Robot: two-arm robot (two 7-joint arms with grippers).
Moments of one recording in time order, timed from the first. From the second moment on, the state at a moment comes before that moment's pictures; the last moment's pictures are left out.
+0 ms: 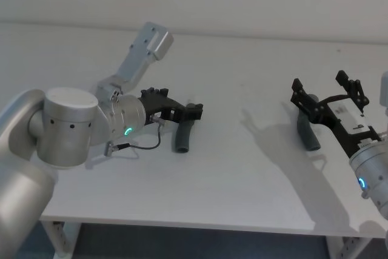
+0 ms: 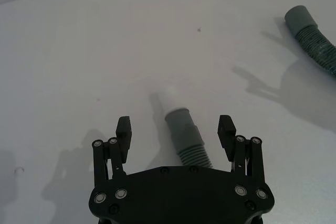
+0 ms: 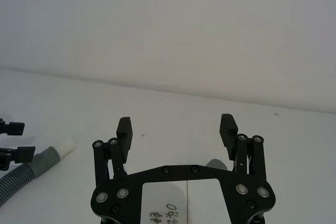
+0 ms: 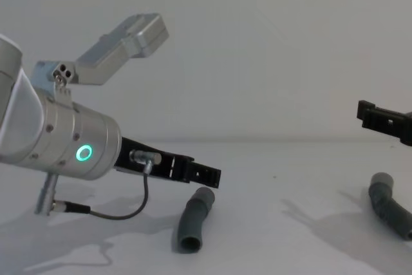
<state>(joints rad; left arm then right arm) -0.37 0.27 0.43 -1.64 -0.37 0.75 -0.17 -0.01 0.34 -0.23 -1.77 0.29 0.03 0.07</state>
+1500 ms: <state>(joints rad) -0.43 0.26 0.48 -1.56 -0.30 0.81 -0.19 -0.01 0.34 -0.23 -1.77 0.29 0.03 0.07</state>
